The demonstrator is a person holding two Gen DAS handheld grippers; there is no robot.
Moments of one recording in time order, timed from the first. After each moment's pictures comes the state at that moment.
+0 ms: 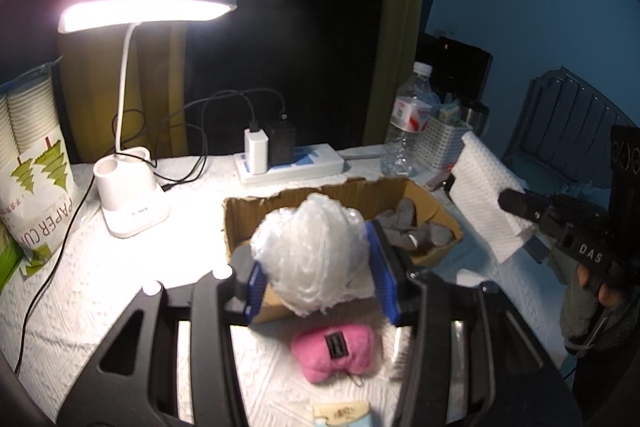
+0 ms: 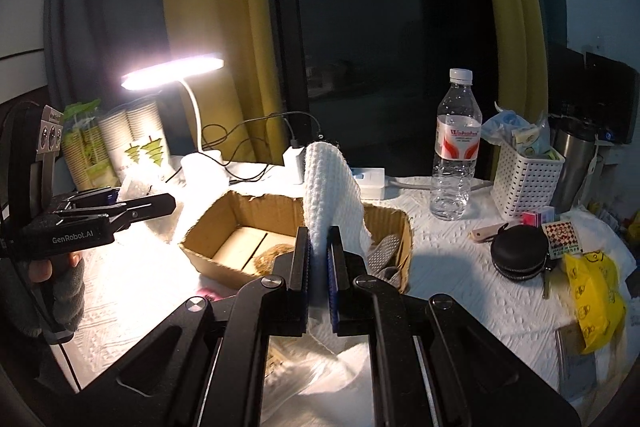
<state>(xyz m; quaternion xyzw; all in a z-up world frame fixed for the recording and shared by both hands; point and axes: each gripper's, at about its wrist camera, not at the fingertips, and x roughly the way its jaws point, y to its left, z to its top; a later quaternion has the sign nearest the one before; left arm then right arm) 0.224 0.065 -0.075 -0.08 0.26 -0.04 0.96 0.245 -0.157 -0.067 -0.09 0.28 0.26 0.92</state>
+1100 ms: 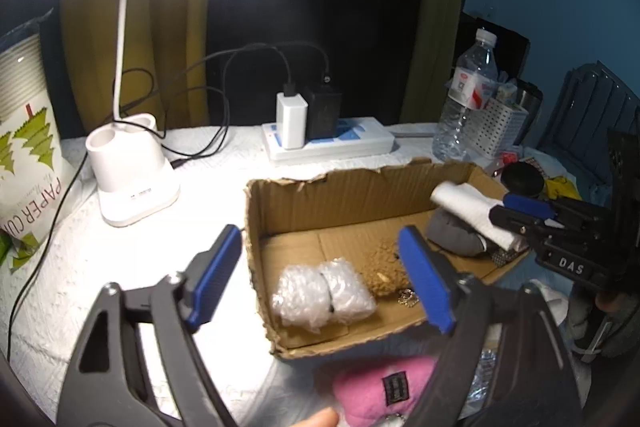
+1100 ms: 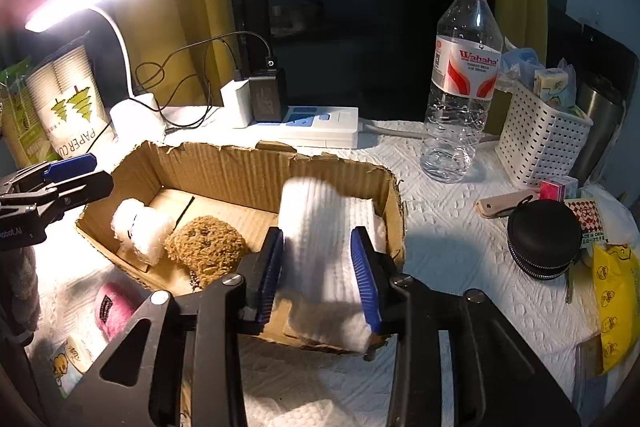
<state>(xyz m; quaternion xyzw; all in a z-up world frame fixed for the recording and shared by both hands) 0.282 0.082 -0.121 -0.08 0.31 0.01 0.95 0.330 -0.138 -0.139 -0.13 0.36 0.20 0.90</state>
